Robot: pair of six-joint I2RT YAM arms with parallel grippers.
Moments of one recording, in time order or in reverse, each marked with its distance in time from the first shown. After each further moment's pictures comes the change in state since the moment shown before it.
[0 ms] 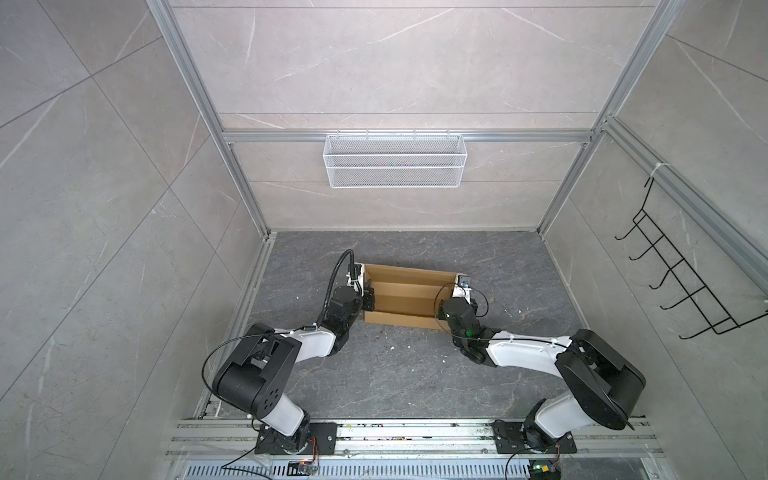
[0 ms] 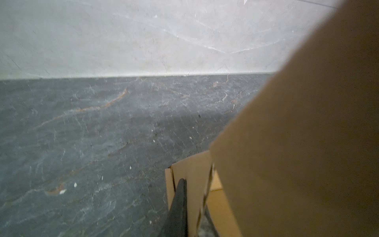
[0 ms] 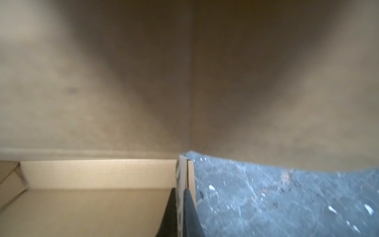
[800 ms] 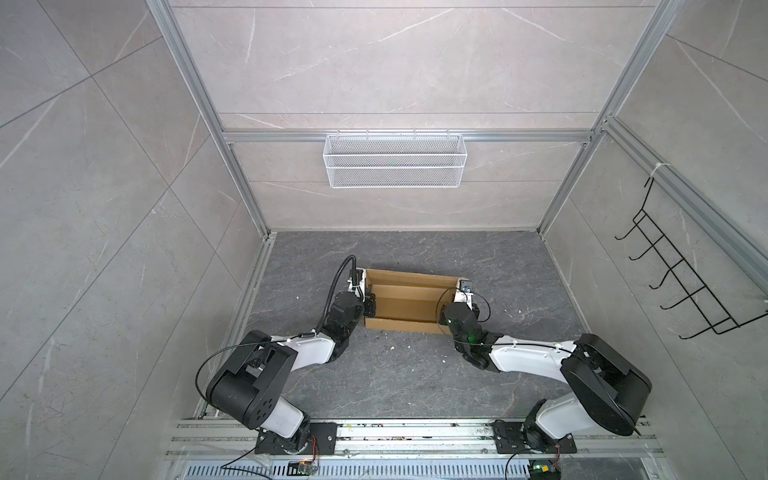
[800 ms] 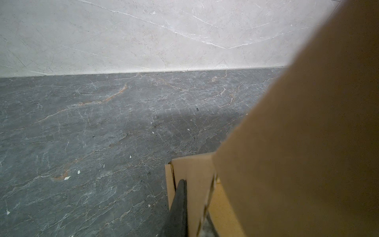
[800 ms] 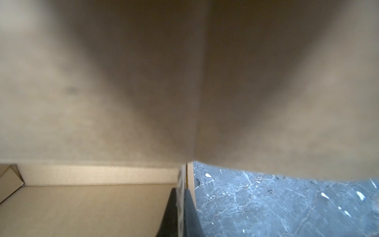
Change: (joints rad) left arm -0.038 -0.059 -0.046 -0.019 -0.043 0.016; right arm 0.021 -0.042 -0.042 -0.021 0.008 0.022
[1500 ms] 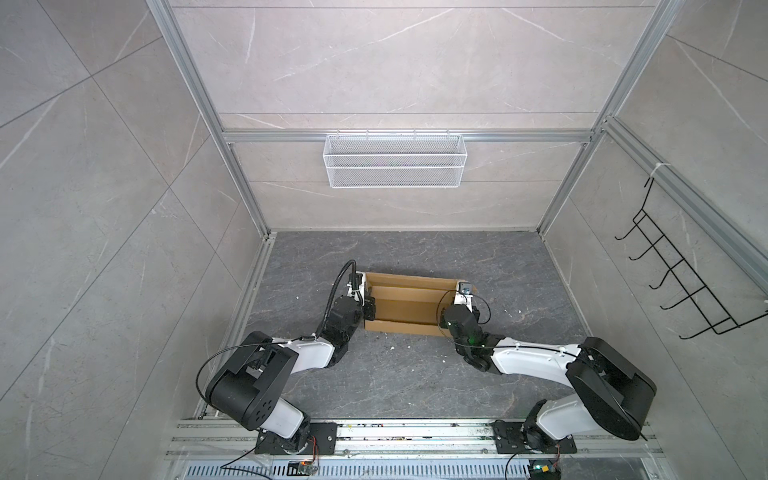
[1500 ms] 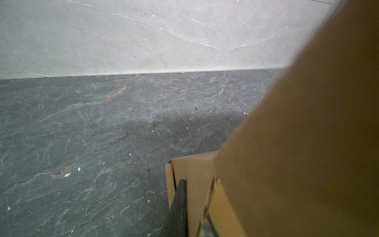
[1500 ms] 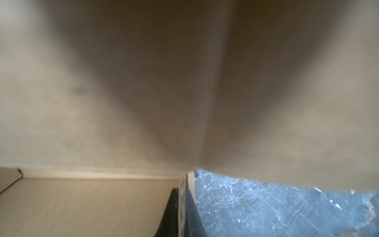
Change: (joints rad) left arm -0.011 0.000 -0.046 0.068 -0.008 0.006; right arm 0.021 -0.027 -0.010 -0.056 -0.009 0.000
